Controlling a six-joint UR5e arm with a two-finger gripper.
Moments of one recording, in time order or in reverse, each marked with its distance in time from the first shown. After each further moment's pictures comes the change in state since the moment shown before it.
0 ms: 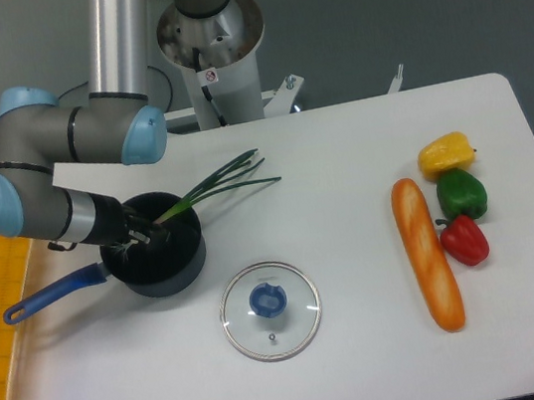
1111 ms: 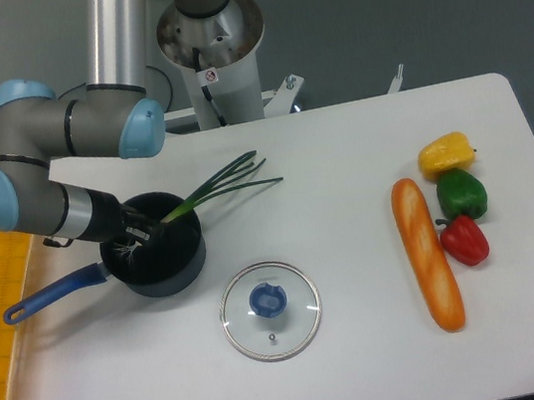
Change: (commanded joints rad) arm 0.005 0.034 0.020 -0.009 -0.014 -0.003
